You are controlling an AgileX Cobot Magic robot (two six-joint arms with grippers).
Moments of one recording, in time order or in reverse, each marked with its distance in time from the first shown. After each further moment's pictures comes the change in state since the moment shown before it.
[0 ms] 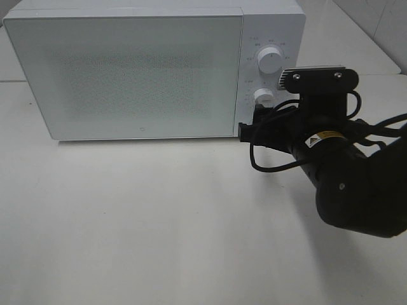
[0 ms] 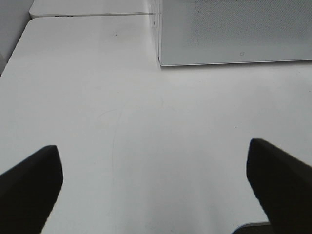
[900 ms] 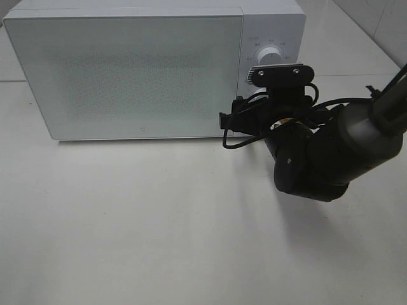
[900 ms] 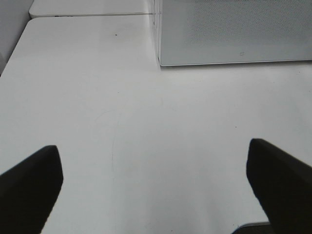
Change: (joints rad) left arm 0.000 0.000 0.000 0.000 0.000 0.000; right arm -0.091 0.231 -0.235 -0.095 -0.001 0.000
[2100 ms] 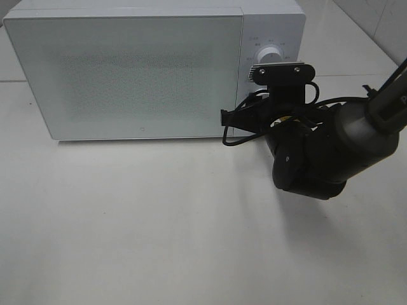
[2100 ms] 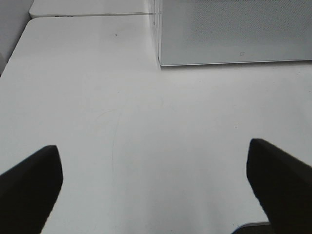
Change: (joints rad) left arm 0.000 0.000 0.000 0.000 0.000 0.000; right arm -0.012 0.015 -0.019 0.003 -0.017 0.001
